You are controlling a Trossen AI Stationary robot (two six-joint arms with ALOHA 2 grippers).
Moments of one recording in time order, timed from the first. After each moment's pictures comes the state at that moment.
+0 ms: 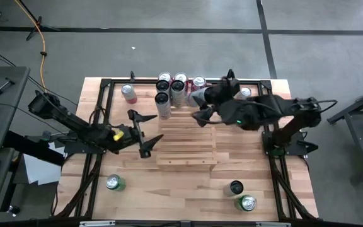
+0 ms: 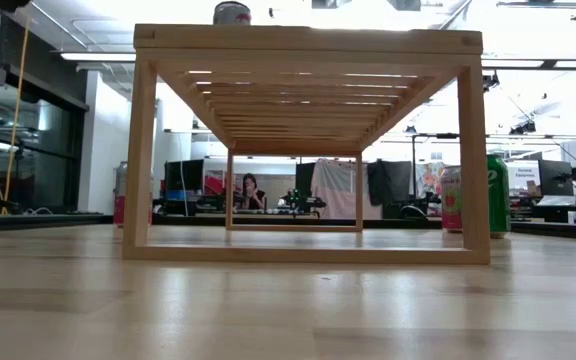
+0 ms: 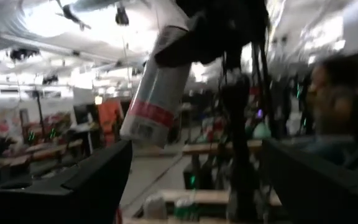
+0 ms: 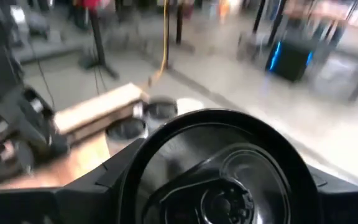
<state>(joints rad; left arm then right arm) -0.43 1.19 0.54 1.10 -0.70 0.44 0.24 1.62 2.02 -0.94 0.95 0.42</state>
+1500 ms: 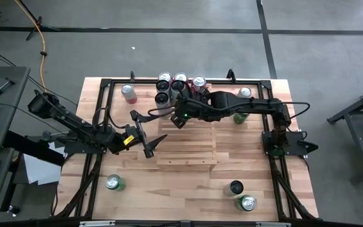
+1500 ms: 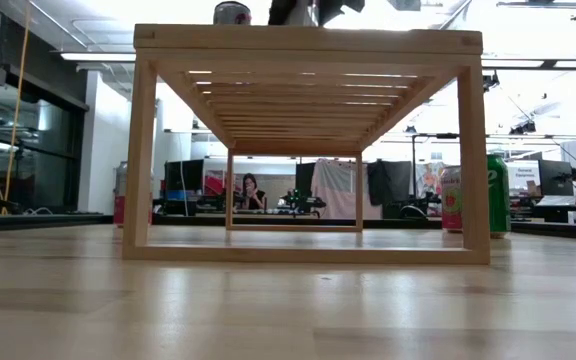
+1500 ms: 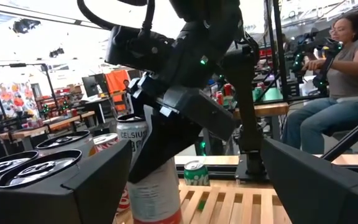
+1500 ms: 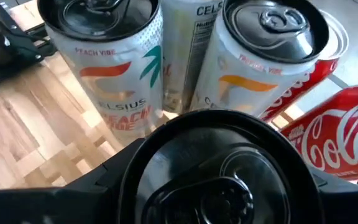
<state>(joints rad) -0.43 1.17 0.60 0.86 -0.80 0.37 0.05 1.95 2.16 -1.16 0.58 0.58</state>
